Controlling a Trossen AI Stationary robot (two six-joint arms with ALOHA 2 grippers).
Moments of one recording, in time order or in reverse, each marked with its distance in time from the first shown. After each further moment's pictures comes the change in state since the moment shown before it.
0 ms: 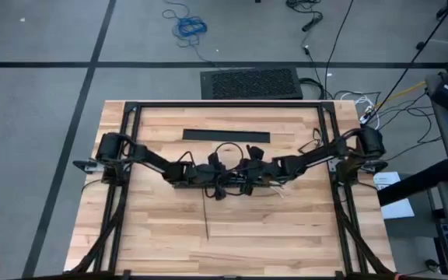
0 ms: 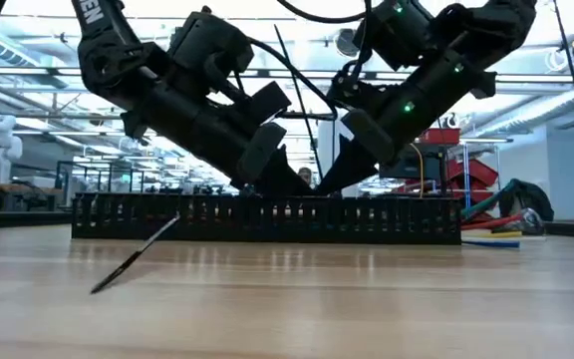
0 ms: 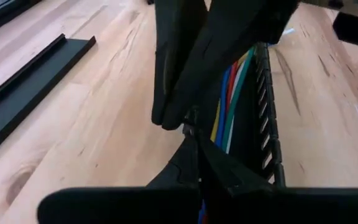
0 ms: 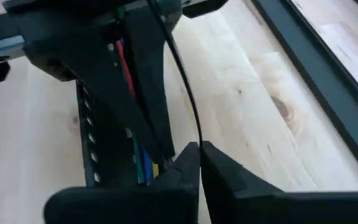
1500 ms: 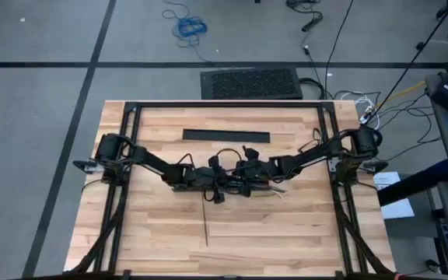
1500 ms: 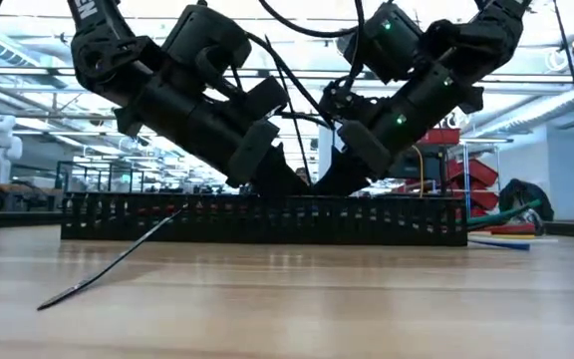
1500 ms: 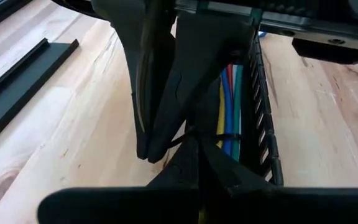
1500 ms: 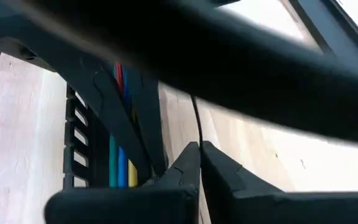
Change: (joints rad) left arm -0.020 0.000 0.000 -0.010 0.011 0.026; right arm -0.022 0.059 0.002 0.041 -0.104 -0.059
